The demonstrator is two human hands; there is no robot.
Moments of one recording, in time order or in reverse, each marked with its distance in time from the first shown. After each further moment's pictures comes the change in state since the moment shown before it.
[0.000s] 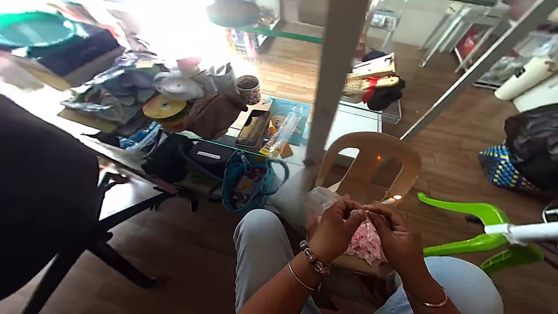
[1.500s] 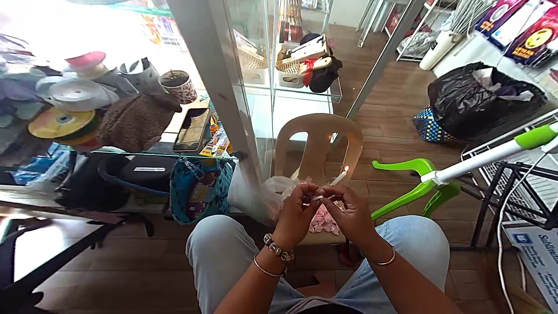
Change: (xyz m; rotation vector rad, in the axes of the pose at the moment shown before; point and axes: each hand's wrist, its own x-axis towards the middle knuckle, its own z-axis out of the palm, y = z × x) left_hand 0.000 -0.027 0.010 0.145 -0.057 0.041; right_hand -0.021 0.003 -0.014 -0.050 0.019 -0.028
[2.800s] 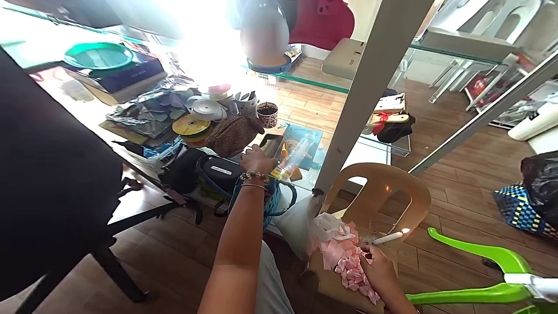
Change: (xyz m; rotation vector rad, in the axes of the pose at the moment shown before) left_hand 0.127 0.055 -0.257 1.054 0.740 -0.571; right_hand 0.002 0.085 0.031 -0.502 -0.364 0.575
